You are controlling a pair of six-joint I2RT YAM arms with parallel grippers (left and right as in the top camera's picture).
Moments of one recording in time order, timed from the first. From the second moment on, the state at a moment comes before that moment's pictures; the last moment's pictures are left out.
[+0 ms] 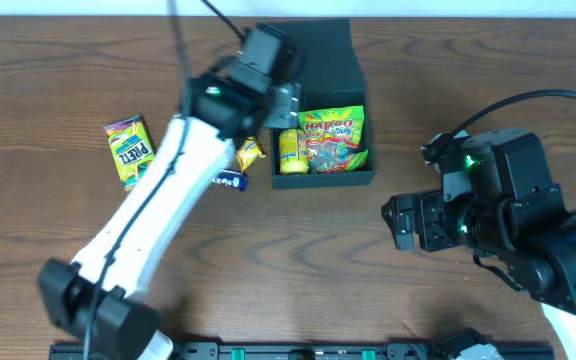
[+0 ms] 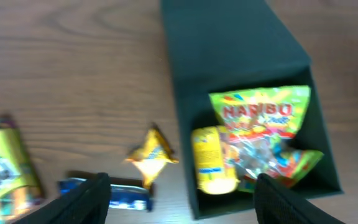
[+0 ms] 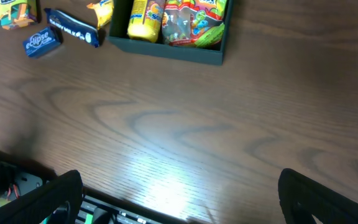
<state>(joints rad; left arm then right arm) -0.49 1.71 1.75 -1.00 -0.17 -0.34 0.40 1.12 1.51 -1.43 -0.09 0.23</state>
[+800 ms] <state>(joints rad) -0.28 1.83 1.37 -0.76 0.16 0.56 0.40 1.12 1.51 -1.43 -0.09 0.23</state>
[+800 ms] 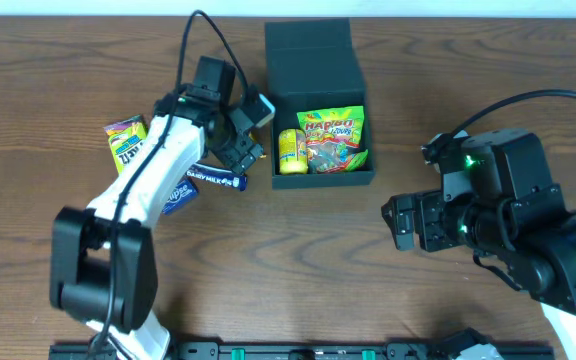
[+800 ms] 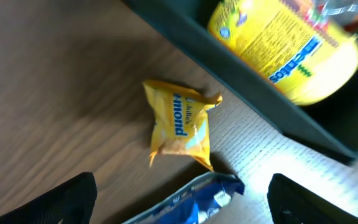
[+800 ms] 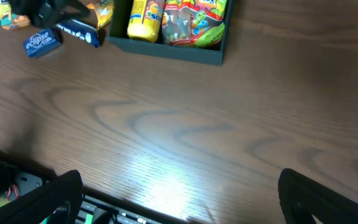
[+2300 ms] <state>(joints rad) -0.22 2.04 1.37 -0.55 0.18 0.45 0.40 1.12 1.51 -1.43 -0.09 0.23</state>
